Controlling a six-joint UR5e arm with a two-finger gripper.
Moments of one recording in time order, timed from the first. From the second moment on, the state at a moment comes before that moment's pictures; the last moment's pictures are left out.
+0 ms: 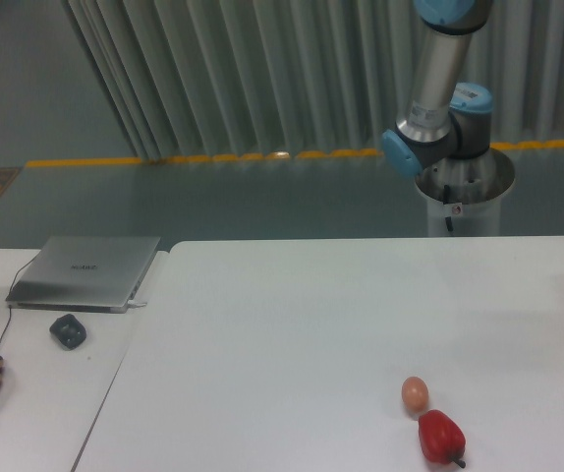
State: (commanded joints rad) arm 2.80 -1.88 -1.38 -1.60 1.49 1.50
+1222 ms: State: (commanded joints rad) arm 2.49 -1.93 -1.48 -1.30 1.45 0.97
